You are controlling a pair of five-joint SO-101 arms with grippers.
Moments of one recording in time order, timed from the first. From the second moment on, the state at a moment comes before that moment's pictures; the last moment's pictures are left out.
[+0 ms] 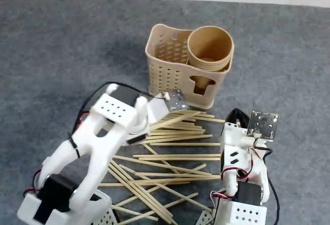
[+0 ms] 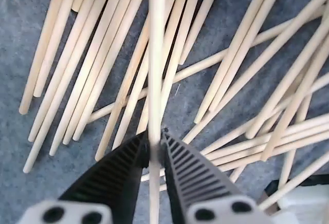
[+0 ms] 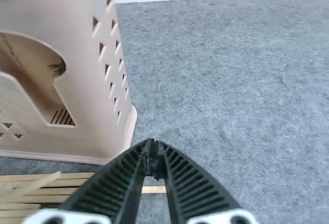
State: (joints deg) left arm 19.6 -13.1 31.9 81.0 -36.4; right arm 5.2 -104.6 95.6 39.1 3.1
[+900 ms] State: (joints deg) left arm 14.3 -36.4 28.9 92.5 -40.2; right arm 5.2 -104.6 95.6 39.1 3.1
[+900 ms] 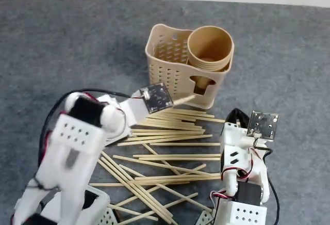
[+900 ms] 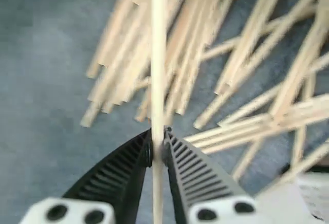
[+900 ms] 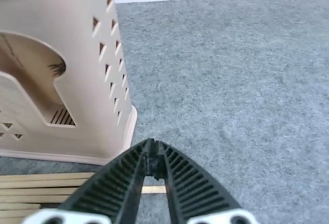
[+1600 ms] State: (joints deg) left arm 14.1 -40.4 11.7 57.7 -2.2; right arm 5.2 -104.6 95.6 39.1 3.1
